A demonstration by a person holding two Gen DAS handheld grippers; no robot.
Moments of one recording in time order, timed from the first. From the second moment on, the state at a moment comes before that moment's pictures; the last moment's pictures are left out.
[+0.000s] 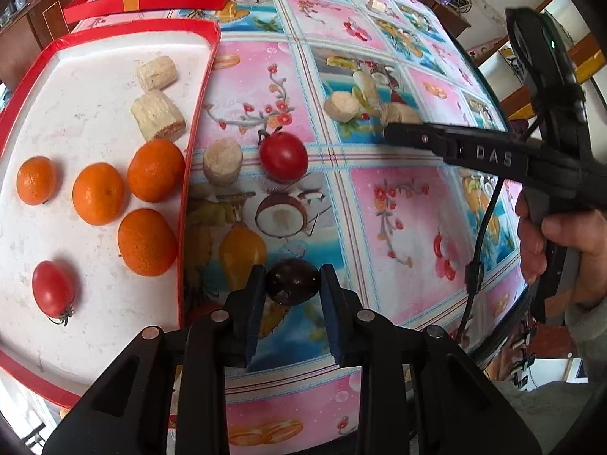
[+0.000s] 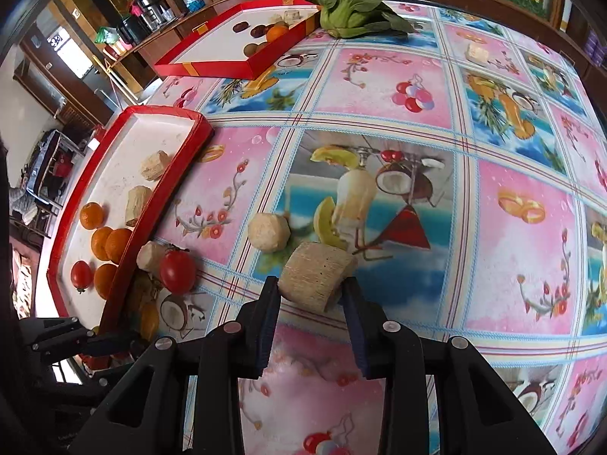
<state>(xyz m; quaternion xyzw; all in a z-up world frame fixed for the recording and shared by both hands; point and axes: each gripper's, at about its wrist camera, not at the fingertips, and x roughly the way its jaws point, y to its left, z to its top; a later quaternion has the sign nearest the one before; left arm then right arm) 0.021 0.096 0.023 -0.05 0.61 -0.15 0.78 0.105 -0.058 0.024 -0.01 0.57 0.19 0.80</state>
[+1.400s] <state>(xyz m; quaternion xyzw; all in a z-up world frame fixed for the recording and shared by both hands) 0.016 0.148 0.056 -0.03 0.57 -0.10 0.81 0.079 0.022 0.053 -0.04 0.56 0.27 0.78</state>
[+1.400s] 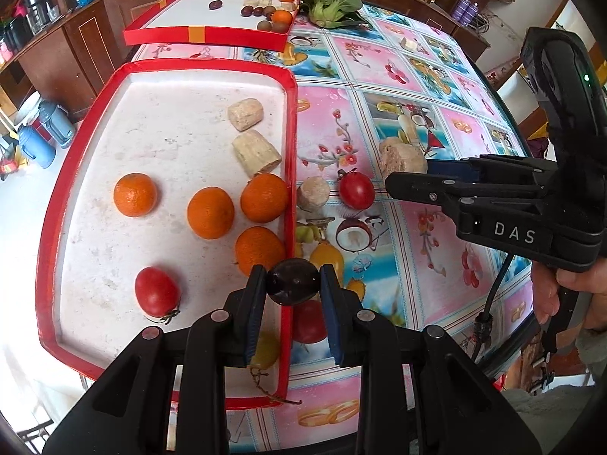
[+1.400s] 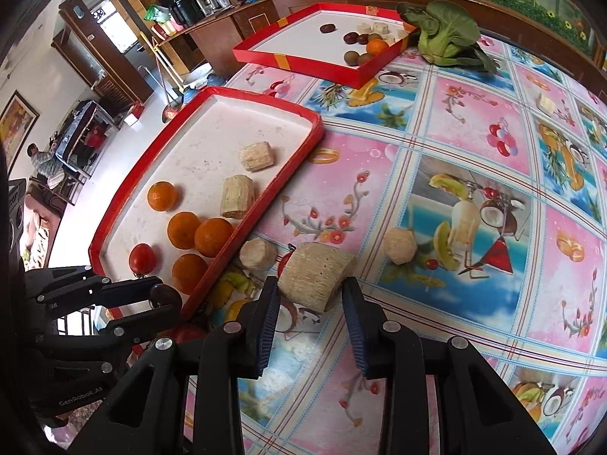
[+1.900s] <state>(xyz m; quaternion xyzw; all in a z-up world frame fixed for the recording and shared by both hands) 0.018 0.171 0.056 -0.03 0.57 -0.09 0.81 0.071 0.055 0.057 -0.06 0.55 0.30 0.78</state>
